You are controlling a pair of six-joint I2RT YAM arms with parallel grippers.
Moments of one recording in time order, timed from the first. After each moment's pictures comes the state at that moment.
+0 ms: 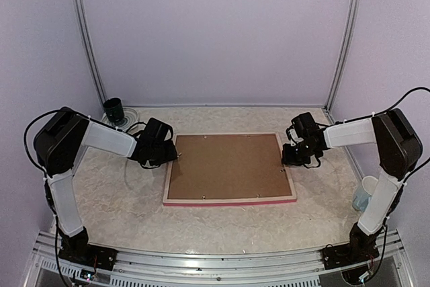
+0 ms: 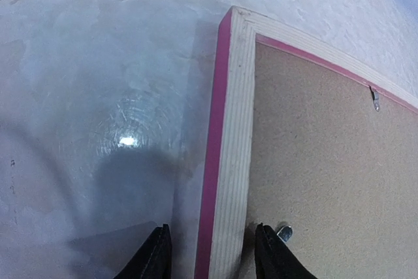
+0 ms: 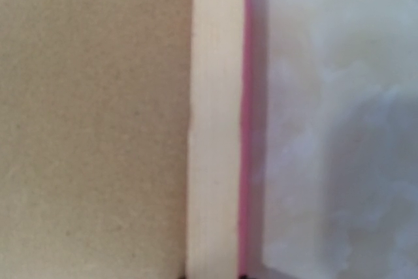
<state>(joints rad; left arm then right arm) -0.54 1.94 1.05 0.05 -0.18 -0.71 0.38 1.77 0.98 -0.23 -0.05 0.36</state>
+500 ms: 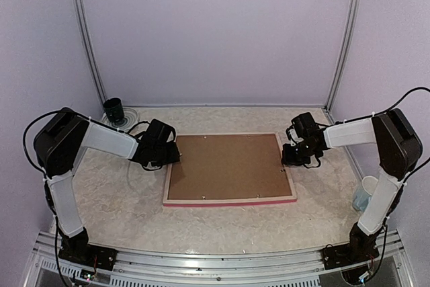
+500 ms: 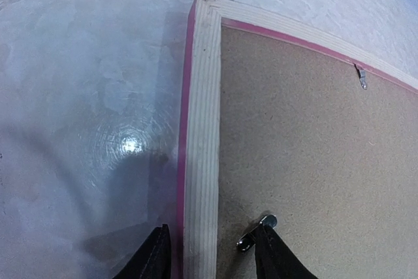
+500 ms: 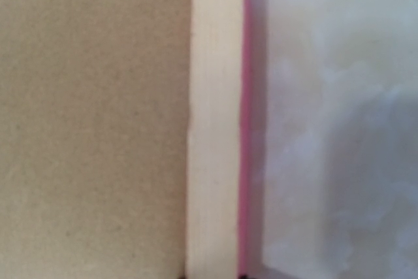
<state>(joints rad) -0.58 1.92 1.03 0.06 -0.19 -0.66 0.38 1.77 0.98 -0.23 -0.06 0.36</state>
